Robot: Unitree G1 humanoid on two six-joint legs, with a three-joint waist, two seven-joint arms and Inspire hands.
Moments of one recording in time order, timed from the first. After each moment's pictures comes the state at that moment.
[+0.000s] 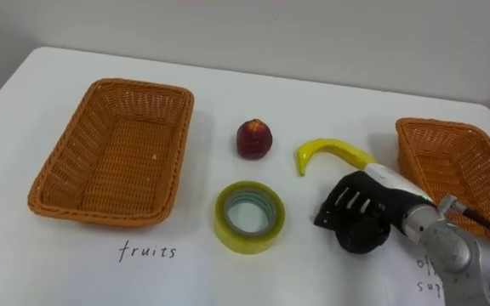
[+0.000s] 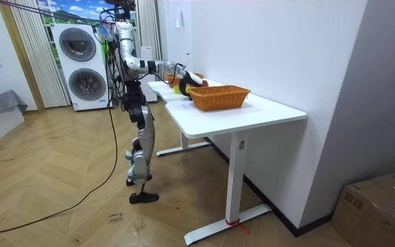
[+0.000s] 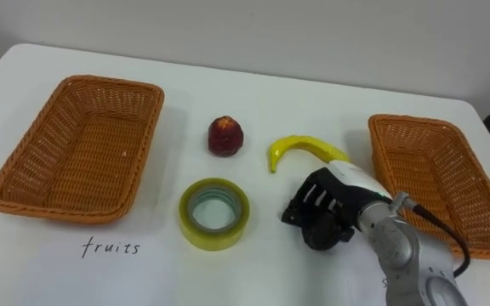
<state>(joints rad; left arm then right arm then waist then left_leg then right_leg) 0.21 0.26 0.01 0.96 0.26 0.10 0.13 0.05 -0.39 0.10 -0.05 -0.75 0.21 0.50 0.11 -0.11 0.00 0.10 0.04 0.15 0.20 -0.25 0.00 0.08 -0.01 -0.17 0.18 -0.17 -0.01</state>
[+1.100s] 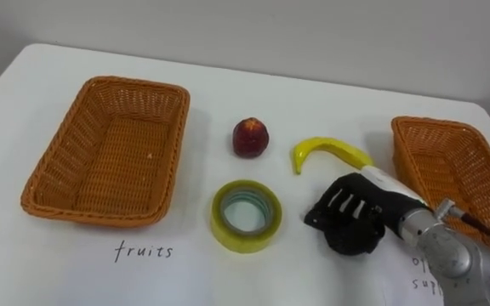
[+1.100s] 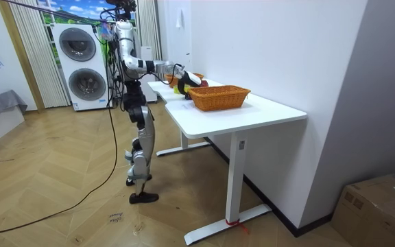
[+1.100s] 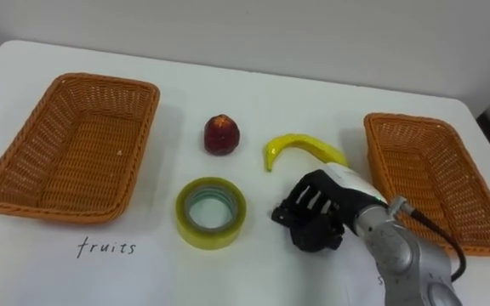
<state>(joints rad) 0.24 0.26 0.04 0.96 0.23 0.08 0.17 0.07 -0.38 0.07 -0.11 -0.66 0.18 0.48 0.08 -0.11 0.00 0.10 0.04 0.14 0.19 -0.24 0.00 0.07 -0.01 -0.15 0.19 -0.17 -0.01</state>
